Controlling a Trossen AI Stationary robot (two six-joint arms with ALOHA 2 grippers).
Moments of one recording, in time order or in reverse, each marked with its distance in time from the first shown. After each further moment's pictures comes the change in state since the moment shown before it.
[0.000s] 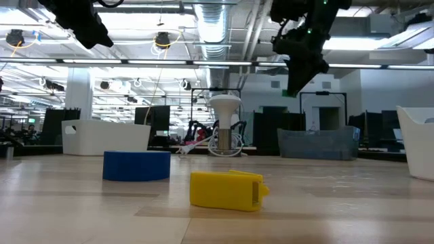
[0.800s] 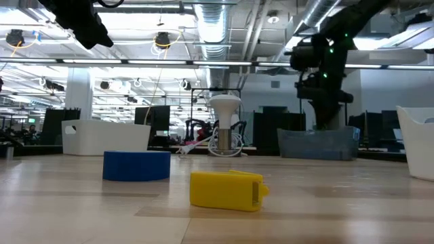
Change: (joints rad) left arm 0.000 0.000 0.000 0.000 0.000 -0.009; right arm -0.435 0.000 -0.219 0.095 -0.111 -0.190
